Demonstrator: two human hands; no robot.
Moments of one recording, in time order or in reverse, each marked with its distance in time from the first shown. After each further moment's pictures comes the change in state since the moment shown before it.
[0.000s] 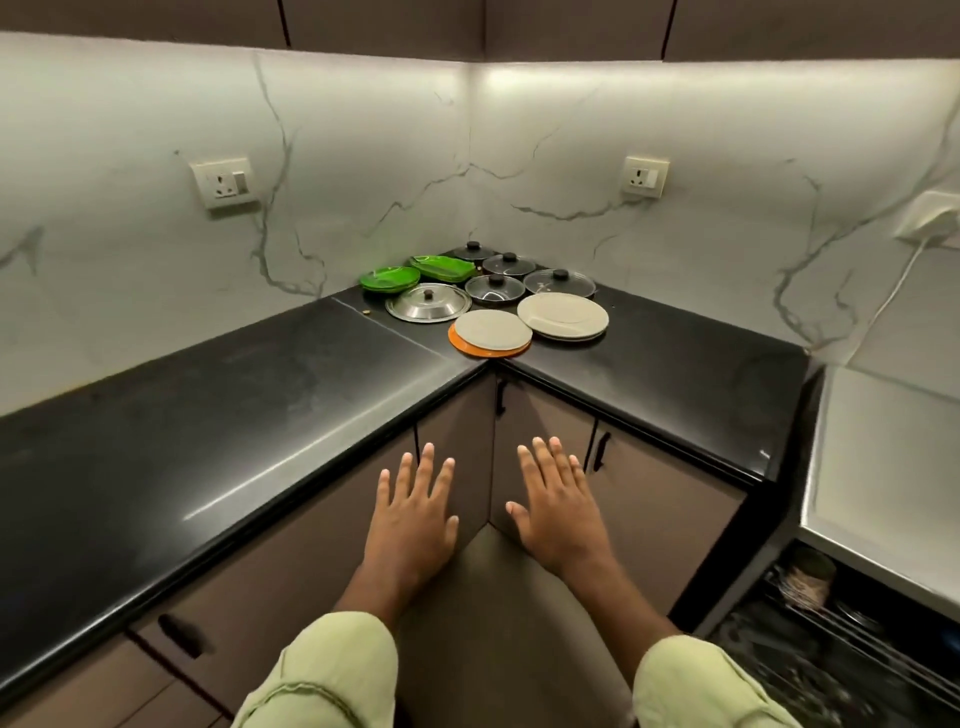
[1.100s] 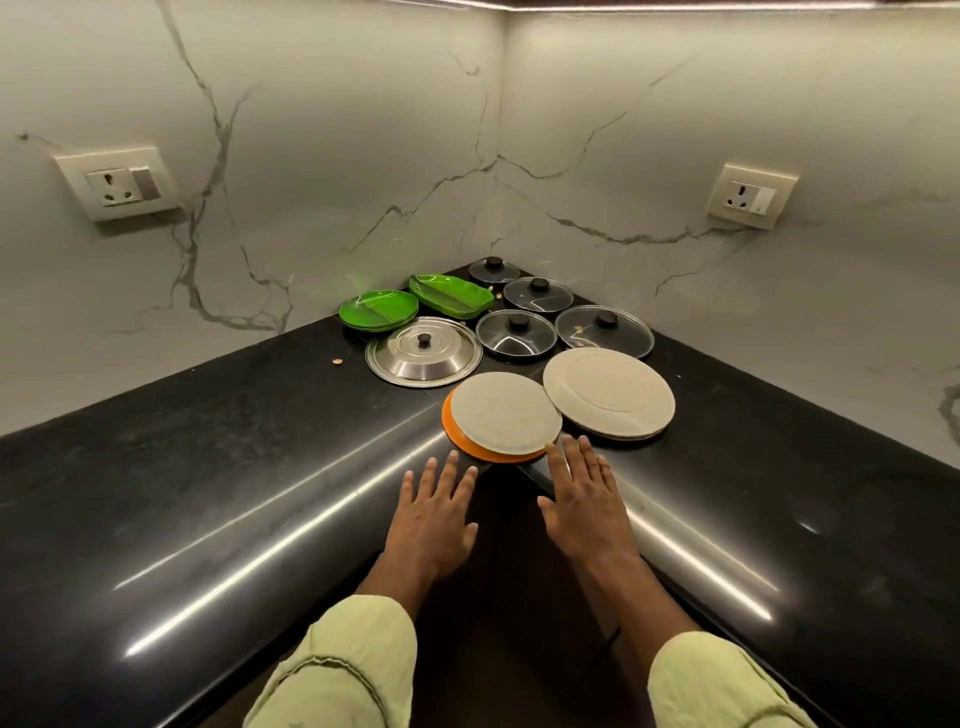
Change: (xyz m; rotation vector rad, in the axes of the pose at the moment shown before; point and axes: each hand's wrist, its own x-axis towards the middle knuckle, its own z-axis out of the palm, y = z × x) left_hand 0.362 -0.016 0.024 0.026 -0.171 -0.019; right_hand 0.335 0.150 0.089 -0.051 -0.147 0.041
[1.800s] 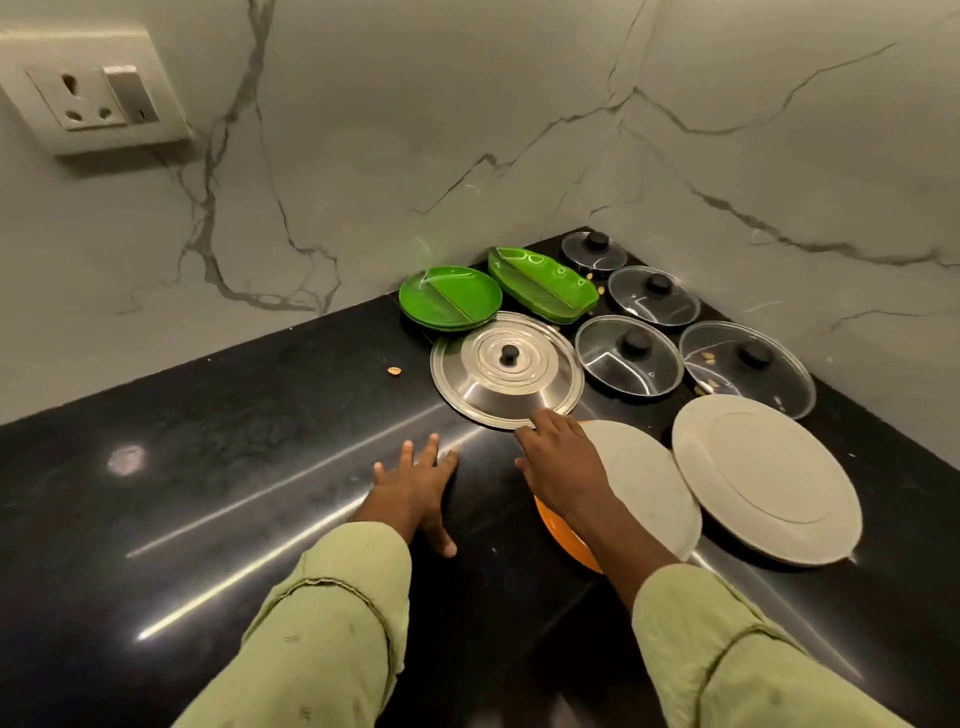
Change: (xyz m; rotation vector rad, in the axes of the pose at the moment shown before) left_hand 0.187 -0.196 -0.013 -0.179 -0.463 -0.149; right_hand 0.267 -0.112 0.077 -0.148 -0.083 -0.328
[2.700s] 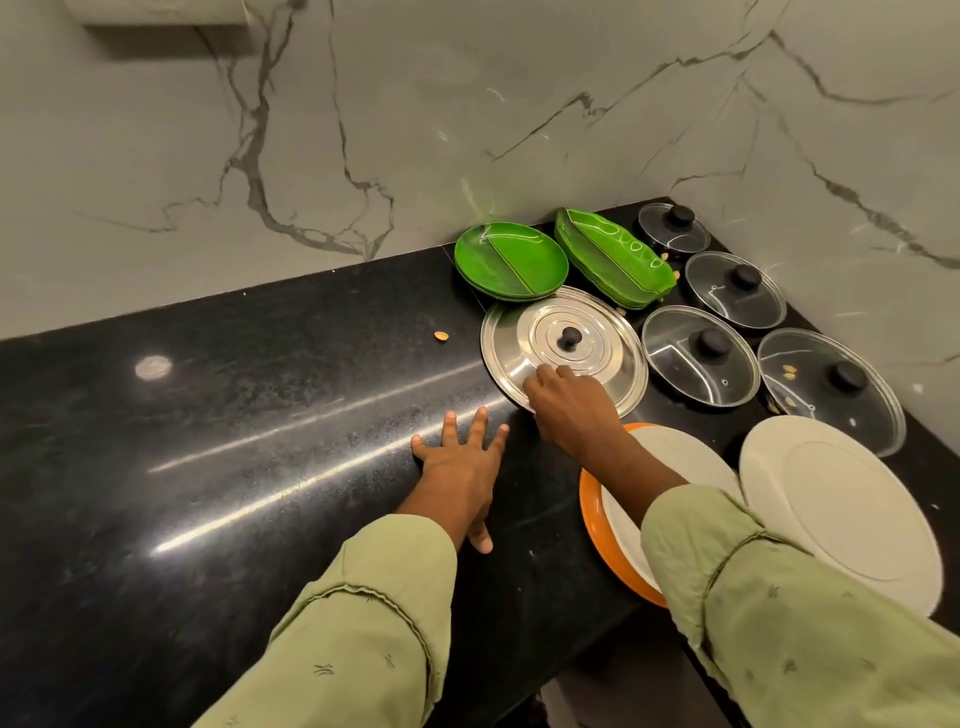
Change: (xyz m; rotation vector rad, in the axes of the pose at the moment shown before) left_hand 0.013 0.007 -0.013 0.013 -0.118 -0.045; right_hand 0.090 -0.021 0.006 -0.281 -0.143 -0.259
